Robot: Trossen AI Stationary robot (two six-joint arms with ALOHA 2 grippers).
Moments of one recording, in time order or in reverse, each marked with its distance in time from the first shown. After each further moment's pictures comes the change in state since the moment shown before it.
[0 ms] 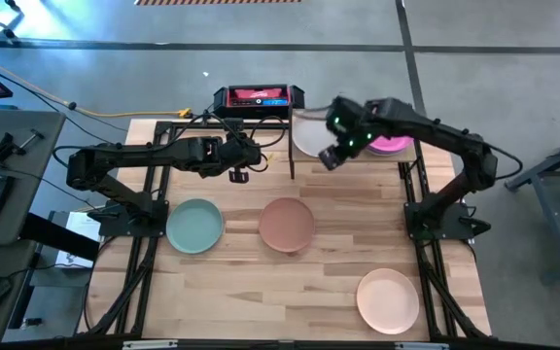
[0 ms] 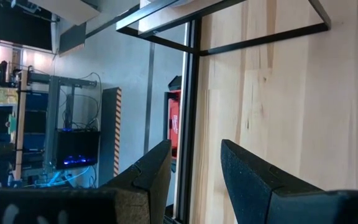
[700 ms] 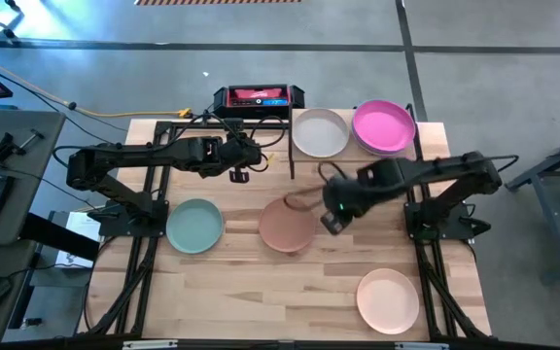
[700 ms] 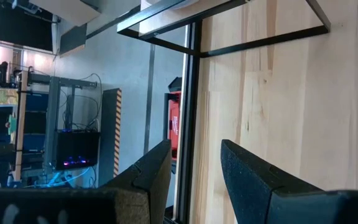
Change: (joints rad) left arm 0.000 0.000 0.000 0.006 0.001 0.001; right arm 0.563 0.000 0.000 -0.113 0.156 0.506
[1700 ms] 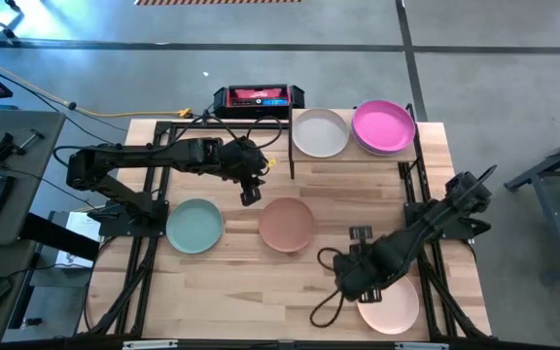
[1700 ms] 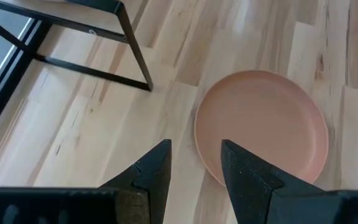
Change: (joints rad) left arm -0.014 0.000 0.000 -0.003 0.598 -0.598; right arm 0.454 0.178 -0.001 -0.058 0.086 -0.480
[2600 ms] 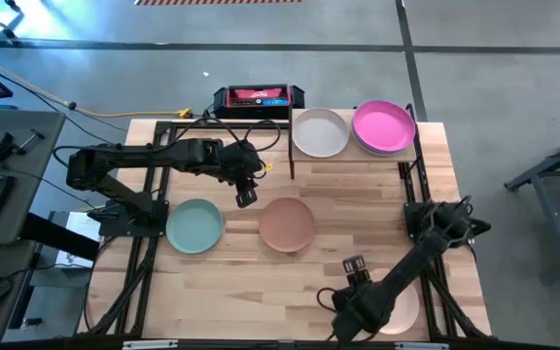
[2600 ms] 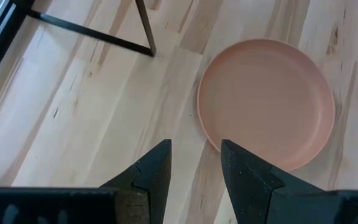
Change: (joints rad) left arm -0.001 0.000 0.000 -0.109 0.001 -0.058; right arm 0.155 0.305 0.000 -0.006 0.000 -0.066
